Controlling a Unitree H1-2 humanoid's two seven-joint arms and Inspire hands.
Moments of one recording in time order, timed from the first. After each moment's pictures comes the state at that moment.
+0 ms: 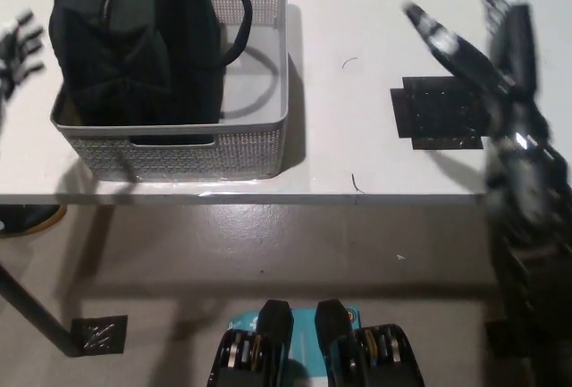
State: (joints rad) left_arm -0.41 0.49 0.13 -0.09 -0.13 0.22 -0.13; right_arm -0.58 -0.14 0.03 0.01 0.01 0.04 -0.24
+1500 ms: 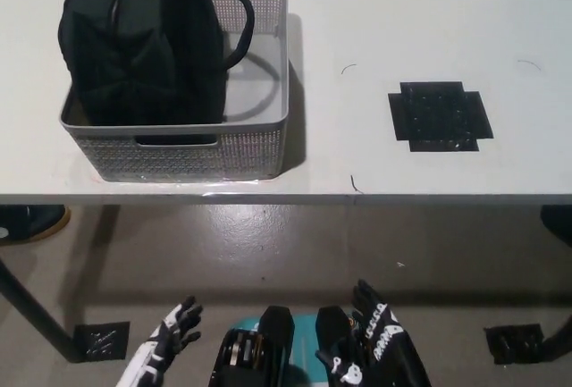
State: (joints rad) left_arm 0.13 0.19 -0.09 0.12 -0.06 -0.32 -0.21; right_arm 0.08 0.03 0.30 0.23 0.13 -0.32 0.00
